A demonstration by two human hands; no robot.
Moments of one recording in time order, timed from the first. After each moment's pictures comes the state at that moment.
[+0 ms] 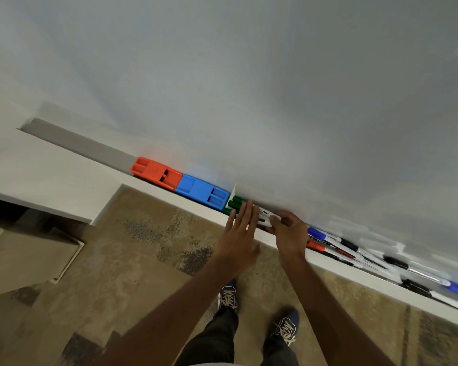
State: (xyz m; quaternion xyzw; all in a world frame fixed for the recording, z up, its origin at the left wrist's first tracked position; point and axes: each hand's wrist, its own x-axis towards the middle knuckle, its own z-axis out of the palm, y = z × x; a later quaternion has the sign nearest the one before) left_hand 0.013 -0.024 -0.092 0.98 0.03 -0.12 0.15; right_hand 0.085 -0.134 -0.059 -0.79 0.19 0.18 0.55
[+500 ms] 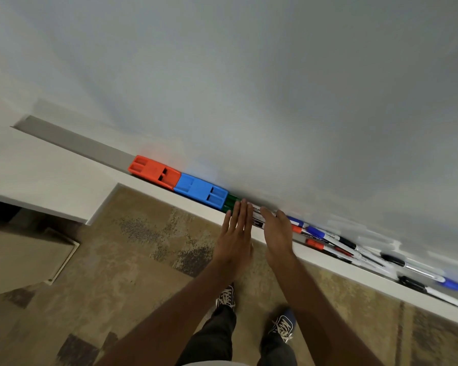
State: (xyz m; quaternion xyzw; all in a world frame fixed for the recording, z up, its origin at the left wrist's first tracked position) left_hand 0.007 -0.028 -0.097 0.98 0.08 -0.12 0.12; right_hand 0.078 -0.102 -0.038 -0.75 0.26 0.26 0.54
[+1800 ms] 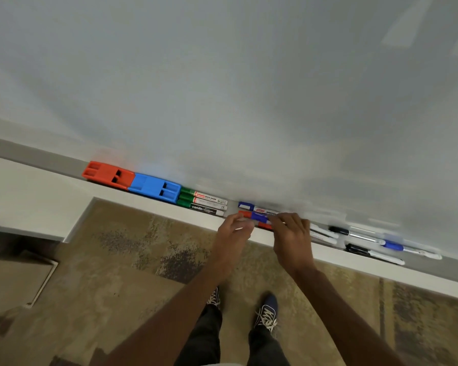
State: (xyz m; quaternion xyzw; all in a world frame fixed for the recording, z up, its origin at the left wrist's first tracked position) left_hand 0.020 -0.136 -0.050 0.61 0.32 -0.07 0.72; right_hand 0.071 -0.290 -0.054 -0.95 -0.25 -0.06 0.15
